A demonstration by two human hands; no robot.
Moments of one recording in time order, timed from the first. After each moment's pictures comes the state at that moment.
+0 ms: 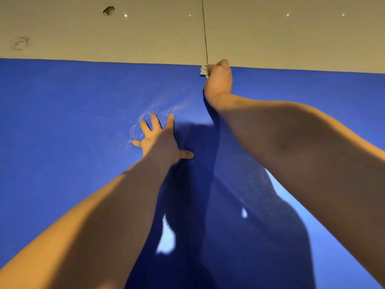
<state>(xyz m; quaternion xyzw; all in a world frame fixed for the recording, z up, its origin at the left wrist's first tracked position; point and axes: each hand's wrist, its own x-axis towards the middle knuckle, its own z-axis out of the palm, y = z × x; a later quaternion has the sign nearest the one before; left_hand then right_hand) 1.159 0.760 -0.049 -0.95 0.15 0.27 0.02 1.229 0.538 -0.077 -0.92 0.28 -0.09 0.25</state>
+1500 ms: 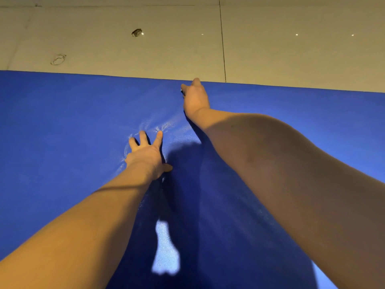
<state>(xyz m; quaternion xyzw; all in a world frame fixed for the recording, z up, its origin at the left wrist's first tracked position) 1.191 0.840 -0.027 -0.94 0.13 0.30 0.08 1.273 0.644 -0.056 -0.92 0.20 -0.03 0.33</state>
